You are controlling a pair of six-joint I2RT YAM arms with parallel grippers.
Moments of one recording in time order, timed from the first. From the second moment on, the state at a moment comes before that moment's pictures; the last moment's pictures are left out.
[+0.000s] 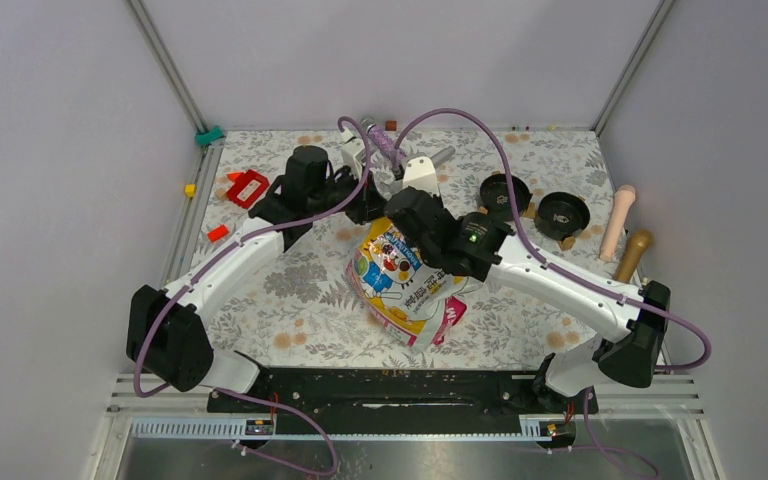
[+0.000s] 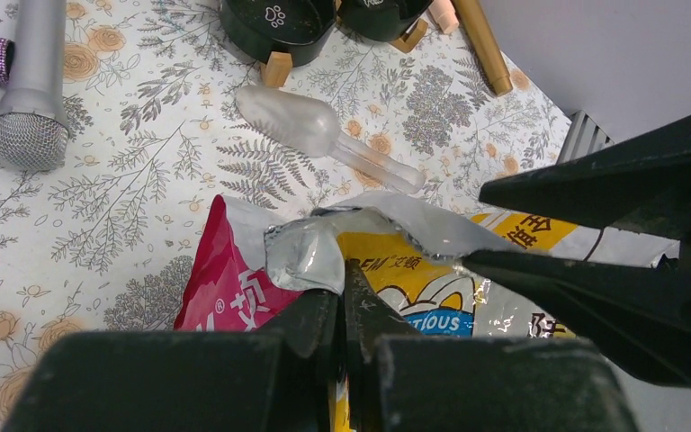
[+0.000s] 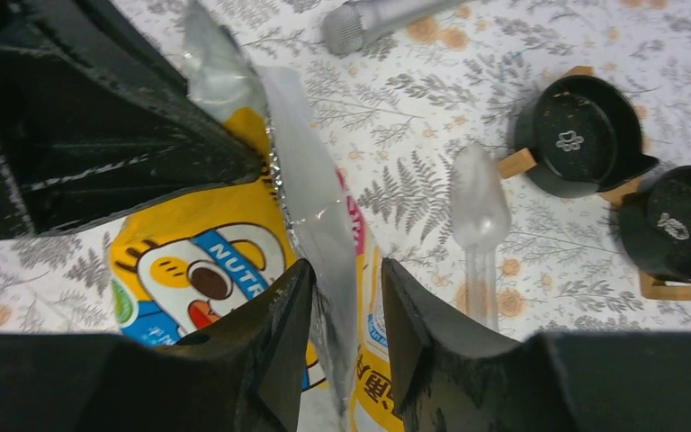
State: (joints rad) left arm -0.49 1.41 1.16 -0.14 0.63 -0.22; right arm 1.03 1.48 1.48 -0.75 0.68 0.37
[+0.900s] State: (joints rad) left arm -0.49 1.41 1.18 -0.17 0.66 -0.13; right arm 0.95 1.43 1.47 -0.78 0.55 0.28
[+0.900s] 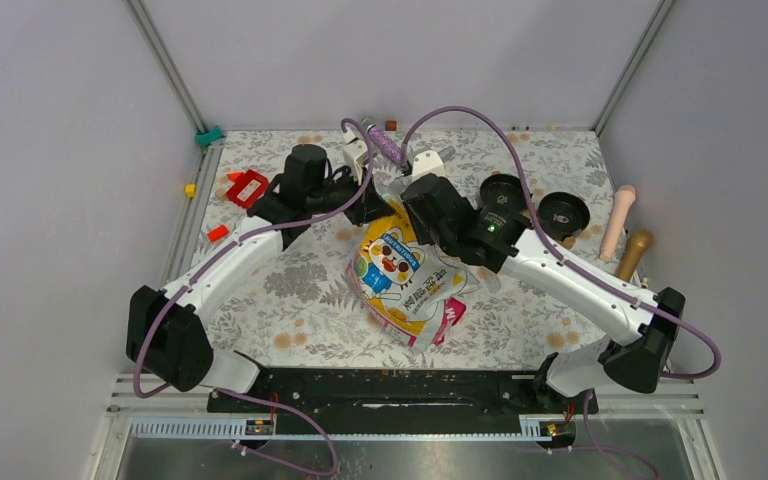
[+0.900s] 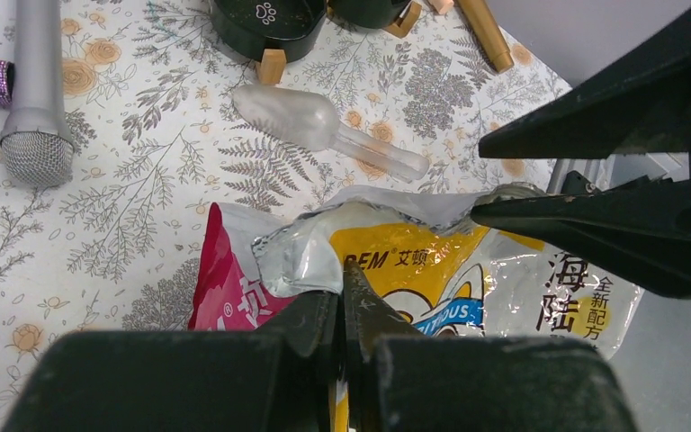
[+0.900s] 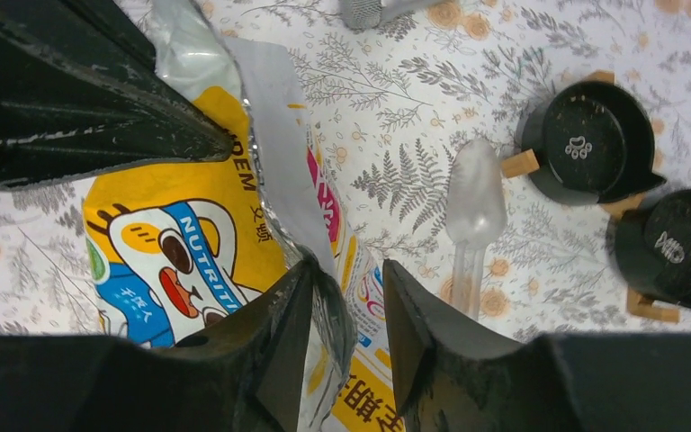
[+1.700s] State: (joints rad) left arm -0.49 1.41 1.18 -0.17 0.70 -0.06; right arm 0.92 1.49 1.53 -0.79 0.30 -0.18
